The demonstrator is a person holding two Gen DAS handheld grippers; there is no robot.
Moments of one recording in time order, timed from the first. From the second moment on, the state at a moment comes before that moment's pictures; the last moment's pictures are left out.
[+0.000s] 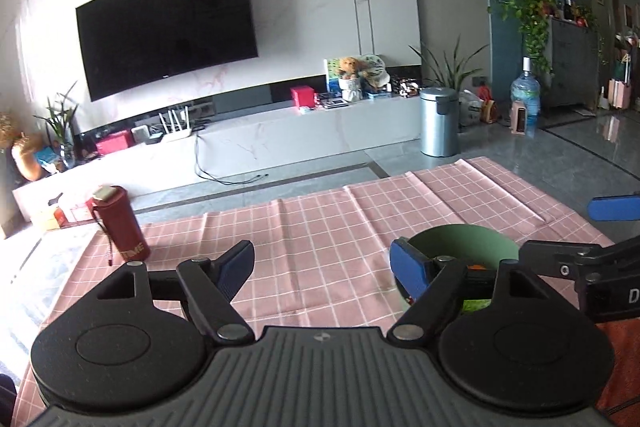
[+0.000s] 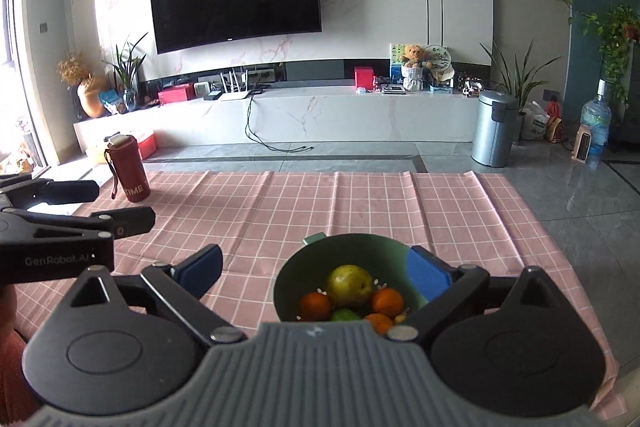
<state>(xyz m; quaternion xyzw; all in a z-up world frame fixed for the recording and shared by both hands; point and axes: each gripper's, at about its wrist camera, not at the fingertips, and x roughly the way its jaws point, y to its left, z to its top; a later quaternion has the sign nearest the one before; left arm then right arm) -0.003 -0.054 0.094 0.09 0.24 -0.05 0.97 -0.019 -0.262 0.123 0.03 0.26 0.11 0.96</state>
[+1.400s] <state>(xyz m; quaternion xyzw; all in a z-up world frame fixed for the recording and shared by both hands) -0.002 -0.043 -0.001 0.08 0.38 -0.01 0.92 -0.032 -0.248 0.027 0.06 0.28 0.04 0.96</state>
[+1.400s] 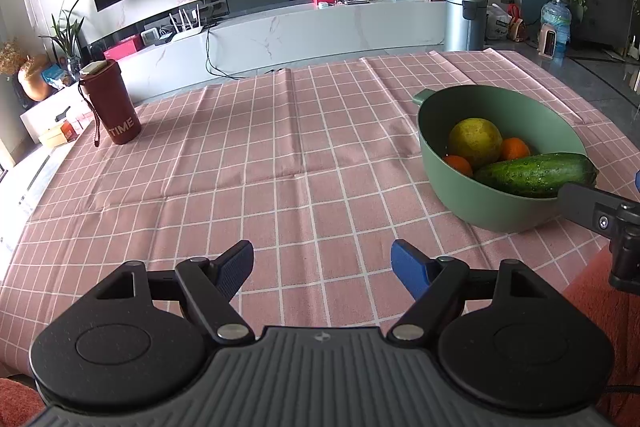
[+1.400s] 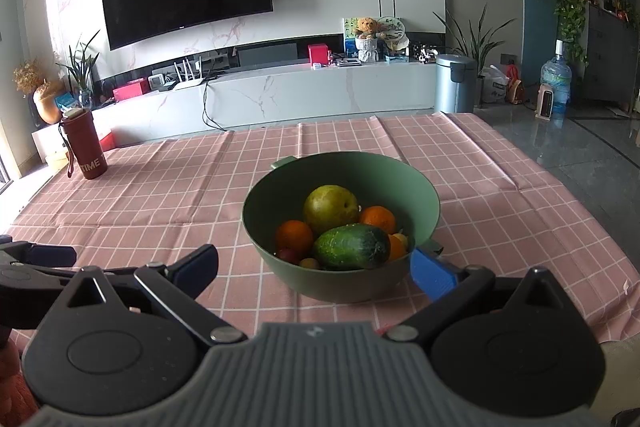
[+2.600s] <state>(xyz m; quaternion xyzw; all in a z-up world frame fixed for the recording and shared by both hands) -0.004 -0.041 0.002 0.07 0.37 -0.01 0.92 -0.032 -0.242 0.026 0.04 0.28 0.03 0.96</state>
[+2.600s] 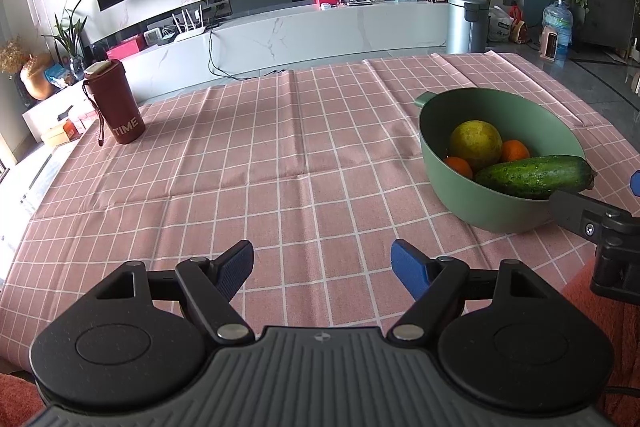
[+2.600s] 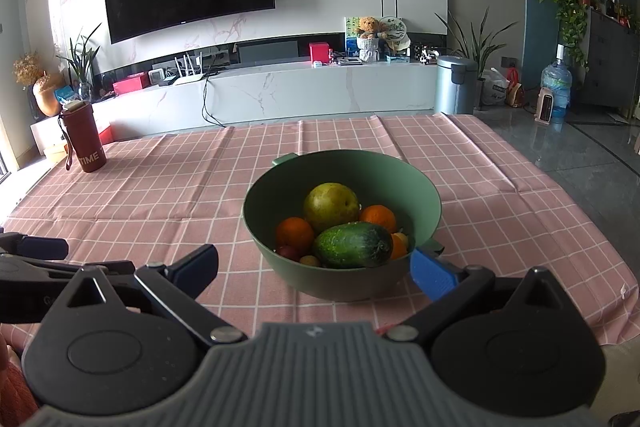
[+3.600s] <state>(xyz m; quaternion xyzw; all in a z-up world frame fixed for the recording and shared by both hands) -0.007 -0.043 0.008 0.08 0.37 -0.01 0.93 -0.033 -0.245 0.026 0.04 0.28 0.03 0.96</state>
